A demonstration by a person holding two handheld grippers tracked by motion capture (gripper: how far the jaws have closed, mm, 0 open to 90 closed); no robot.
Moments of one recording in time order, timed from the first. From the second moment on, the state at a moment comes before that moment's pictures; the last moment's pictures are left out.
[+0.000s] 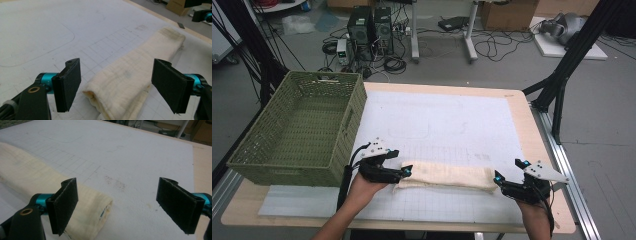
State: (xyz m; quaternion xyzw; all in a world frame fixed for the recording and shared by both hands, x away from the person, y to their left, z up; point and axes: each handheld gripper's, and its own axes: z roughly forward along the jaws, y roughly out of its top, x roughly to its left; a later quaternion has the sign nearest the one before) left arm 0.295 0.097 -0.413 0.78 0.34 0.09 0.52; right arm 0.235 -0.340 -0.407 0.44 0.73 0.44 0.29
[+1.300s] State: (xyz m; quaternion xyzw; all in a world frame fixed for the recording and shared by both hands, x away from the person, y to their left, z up) left arm 0.292 0.075 -0.443 0.84 0.34 0.09 0.41; right arm 0.237 -0.335 -0.411 0.43 0.74 0.44 0.28
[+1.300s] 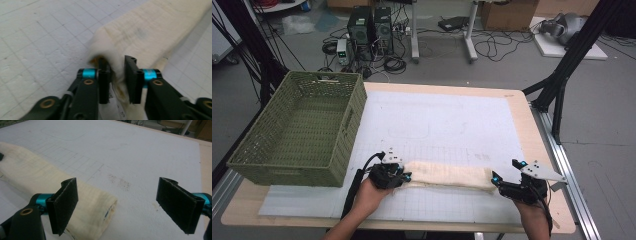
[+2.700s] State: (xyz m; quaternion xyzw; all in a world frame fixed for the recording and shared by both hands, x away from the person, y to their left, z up) left arm 0.284 0.097 -0.433 0.80 0.30 0.06 0.51; right arm 0.248 -0.319 -0.427 0.43 0.76 0.41 0.25
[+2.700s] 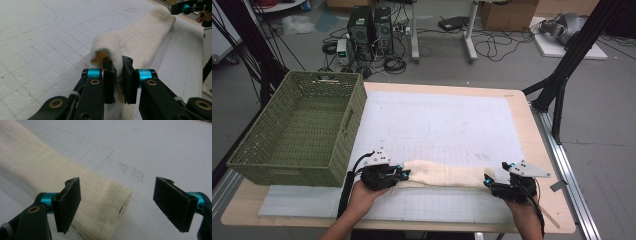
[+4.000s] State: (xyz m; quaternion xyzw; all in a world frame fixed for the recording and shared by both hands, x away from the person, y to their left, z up) left arm 0.277 0.100 -0.432 0.80 0.26 0.11 0.52; right arm 0.258 -0.306 -0.443 0.43 0.81 0.37 0.14
